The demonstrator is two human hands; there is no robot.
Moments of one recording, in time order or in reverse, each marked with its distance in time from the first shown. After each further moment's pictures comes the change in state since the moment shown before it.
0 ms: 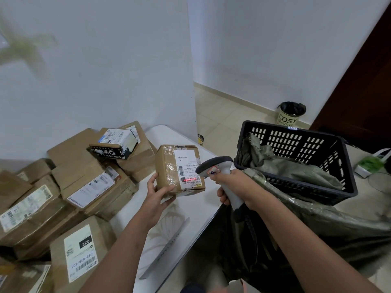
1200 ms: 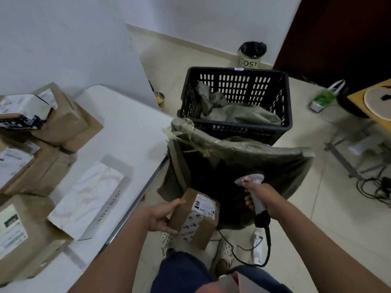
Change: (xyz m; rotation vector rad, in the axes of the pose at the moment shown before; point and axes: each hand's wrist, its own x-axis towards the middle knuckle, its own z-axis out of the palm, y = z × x) left_hand -0.077 -0.171 0.135 0.625 -0.288 -0.924; right_hand -0.073 0.242 -0.195 0.257 0.337 0.441
